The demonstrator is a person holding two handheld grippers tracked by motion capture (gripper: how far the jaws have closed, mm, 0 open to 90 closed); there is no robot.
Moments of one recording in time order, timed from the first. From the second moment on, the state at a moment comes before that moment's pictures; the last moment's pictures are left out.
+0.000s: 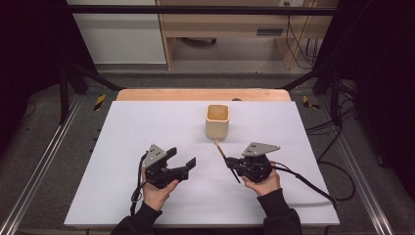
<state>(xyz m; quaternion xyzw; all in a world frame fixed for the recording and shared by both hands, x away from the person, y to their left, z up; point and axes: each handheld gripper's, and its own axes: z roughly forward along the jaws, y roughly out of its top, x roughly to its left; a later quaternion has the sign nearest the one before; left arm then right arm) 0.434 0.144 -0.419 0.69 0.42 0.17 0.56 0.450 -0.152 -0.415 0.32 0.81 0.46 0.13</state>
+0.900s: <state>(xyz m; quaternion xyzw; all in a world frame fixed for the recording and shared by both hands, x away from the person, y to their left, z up) 0.444 0.108 -0.425 0.67 0.42 0.14 0.60 0.450 -0.154 -0.409 0.32 0.81 0.48 0.13</state>
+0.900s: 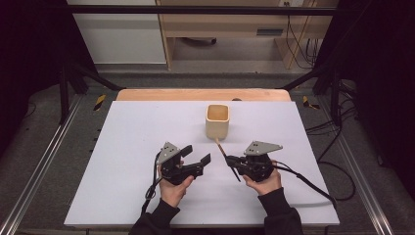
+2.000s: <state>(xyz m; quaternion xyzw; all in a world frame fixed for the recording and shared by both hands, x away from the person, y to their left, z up) 0.446 0.063 -0.428 0.65 0.43 0.13 0.61 0.450 -0.150 -0.414 0.31 0.81 0.48 0.13</state>
